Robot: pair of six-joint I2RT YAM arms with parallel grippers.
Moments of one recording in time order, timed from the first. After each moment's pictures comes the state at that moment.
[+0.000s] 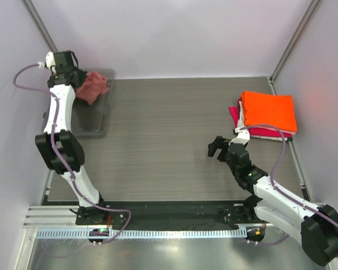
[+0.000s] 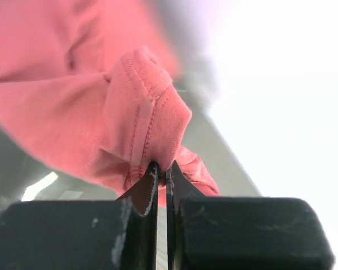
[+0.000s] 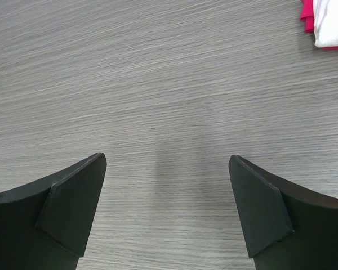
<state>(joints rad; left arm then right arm) 0.18 1.91 1.88 -0.57 -0.16 -0.83 0.52 0.85 0.28 0.13 0.36 0.53</state>
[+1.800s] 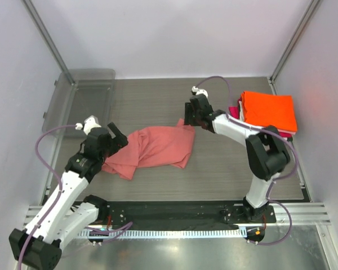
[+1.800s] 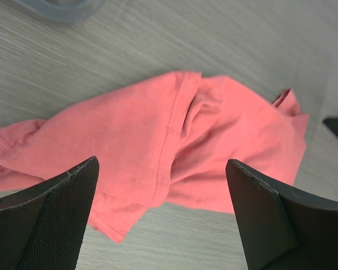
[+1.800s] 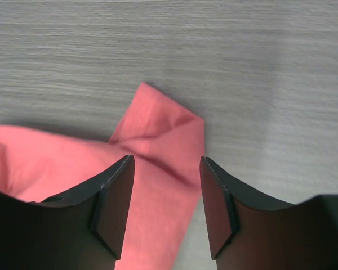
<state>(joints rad) -0.36 0.78 0.72 -0.55 -0.32 -0.79 0.52 1.74 1.17 -0.14 0.18 0.42</state>
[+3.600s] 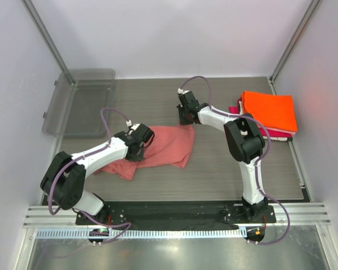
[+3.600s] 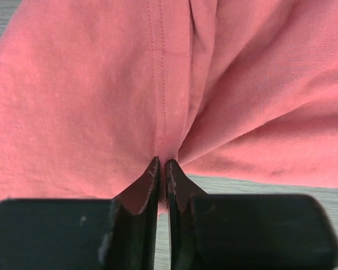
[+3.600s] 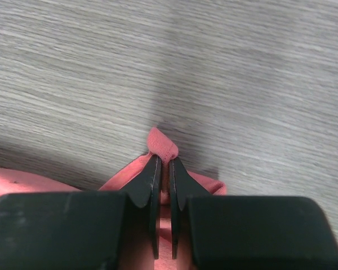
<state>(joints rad) -0.65 1.48 0.90 -0.68 -0.36 -0.60 0.52 2.14 1.54 -0.28 0.09 0.28</state>
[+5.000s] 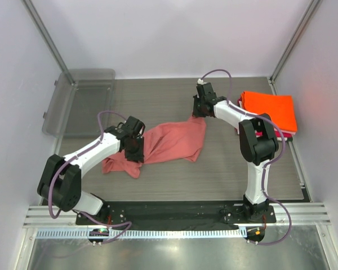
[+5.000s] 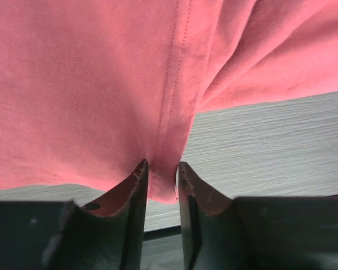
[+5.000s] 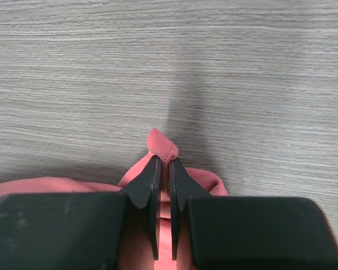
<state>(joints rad) -0.51 1.44 0.94 -0.73 0.05 -0.50 0.38 2.03 1.50 -0.32 0.04 0.37</state>
